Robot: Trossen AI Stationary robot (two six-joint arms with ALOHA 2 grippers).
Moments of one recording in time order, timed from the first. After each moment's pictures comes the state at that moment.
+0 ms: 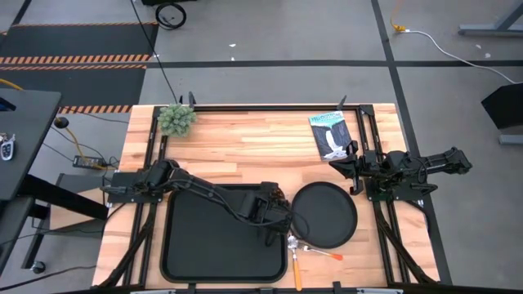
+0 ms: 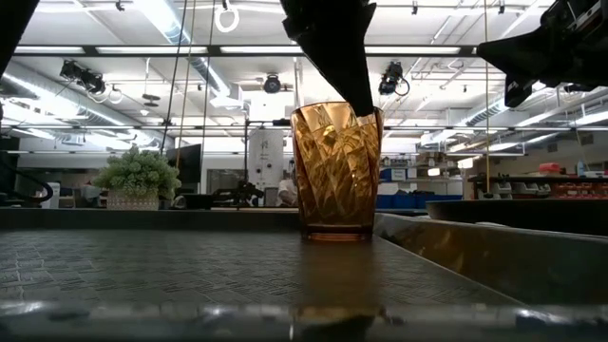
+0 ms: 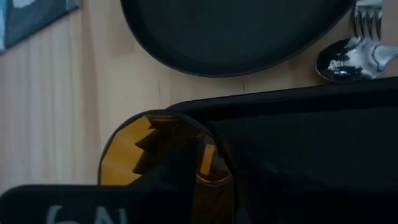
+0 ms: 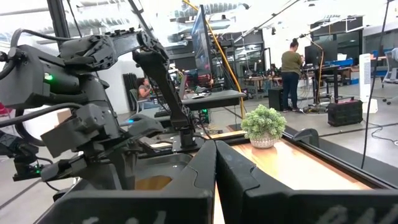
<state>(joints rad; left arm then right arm) -0.34 2.17 1.94 -0.94 -0.43 -0.11 0.16 0.06 0.01 0.26 0.27 0.07</state>
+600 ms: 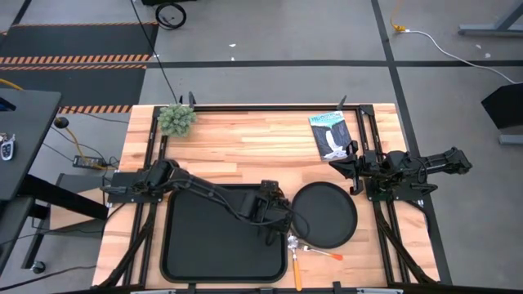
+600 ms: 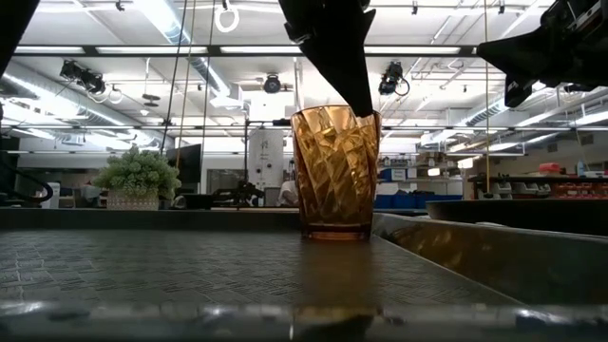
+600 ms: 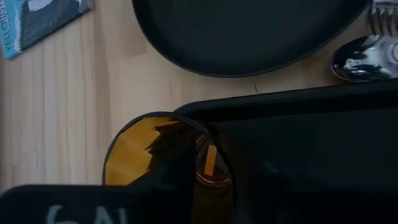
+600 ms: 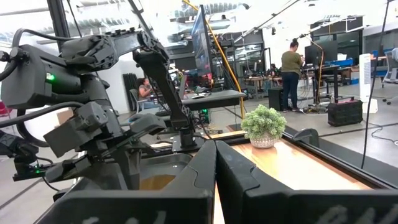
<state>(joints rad) -0.34 2.17 1.94 -0.94 -0.45 -0.11 0.16 0.06 0.01 0.26 0.27 0.07</state>
